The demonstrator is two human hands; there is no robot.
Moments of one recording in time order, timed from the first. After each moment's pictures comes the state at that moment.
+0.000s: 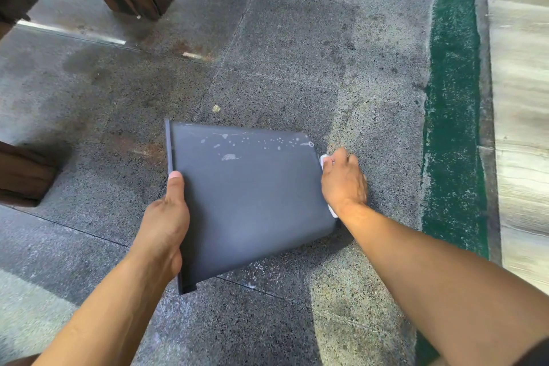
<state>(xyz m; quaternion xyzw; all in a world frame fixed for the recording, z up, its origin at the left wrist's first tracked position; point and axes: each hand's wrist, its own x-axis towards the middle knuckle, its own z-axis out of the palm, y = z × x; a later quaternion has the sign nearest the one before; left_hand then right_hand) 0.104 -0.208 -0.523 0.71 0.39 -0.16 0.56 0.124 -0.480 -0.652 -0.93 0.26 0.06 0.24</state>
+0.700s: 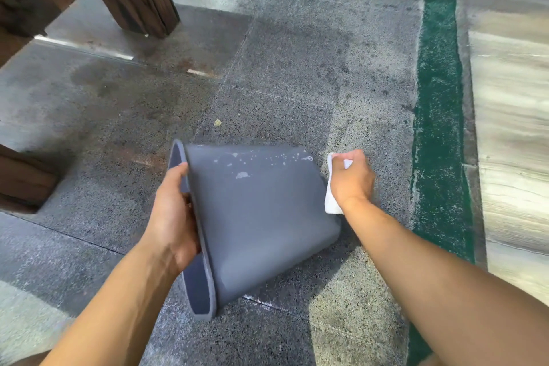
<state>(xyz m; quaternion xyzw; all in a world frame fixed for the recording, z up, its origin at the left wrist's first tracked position) 0.114 -0.214 -0.505 0.56 0.30 -0.26 0.73 0.132 -0.487 -0.602 -0.81 0.41 -0.02 0.41</state>
